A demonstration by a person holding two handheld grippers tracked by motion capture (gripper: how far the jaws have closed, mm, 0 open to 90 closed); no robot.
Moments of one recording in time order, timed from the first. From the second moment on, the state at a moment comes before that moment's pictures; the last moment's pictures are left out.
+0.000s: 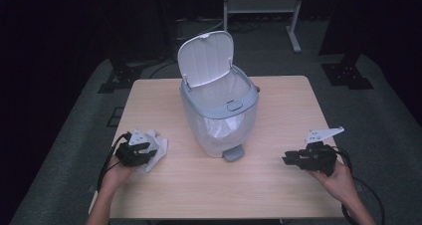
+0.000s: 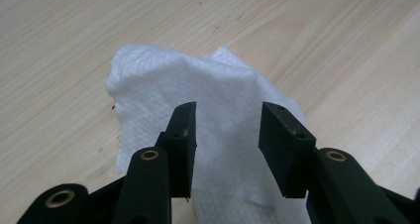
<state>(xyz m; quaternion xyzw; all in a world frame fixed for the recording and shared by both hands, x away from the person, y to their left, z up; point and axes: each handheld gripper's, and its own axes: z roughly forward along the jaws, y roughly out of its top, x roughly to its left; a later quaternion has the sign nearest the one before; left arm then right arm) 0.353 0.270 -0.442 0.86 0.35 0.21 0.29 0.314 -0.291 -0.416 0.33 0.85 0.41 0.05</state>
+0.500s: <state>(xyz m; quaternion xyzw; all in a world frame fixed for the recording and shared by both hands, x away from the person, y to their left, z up) 0.376 0.246 -0.455 0.89 0.34 0.17 0.26 0.300 -0.302 -0.440 0.34 0.85 0.40 0.04</state>
